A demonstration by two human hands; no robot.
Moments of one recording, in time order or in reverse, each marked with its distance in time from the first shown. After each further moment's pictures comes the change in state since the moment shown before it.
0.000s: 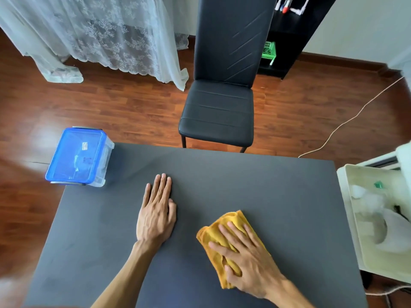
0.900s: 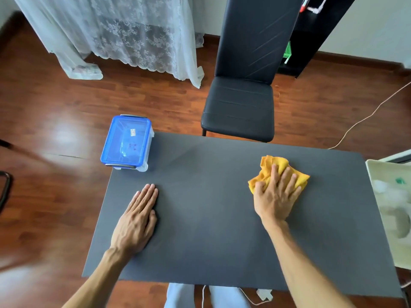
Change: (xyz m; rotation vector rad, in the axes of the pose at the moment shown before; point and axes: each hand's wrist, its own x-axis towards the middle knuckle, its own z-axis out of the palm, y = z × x) left_hand -0.075 -0.150 -0.058 -0.058 -0.058 0.162; right_hand 0.129 -0.017 -0.029 0.131 0.286 1.038
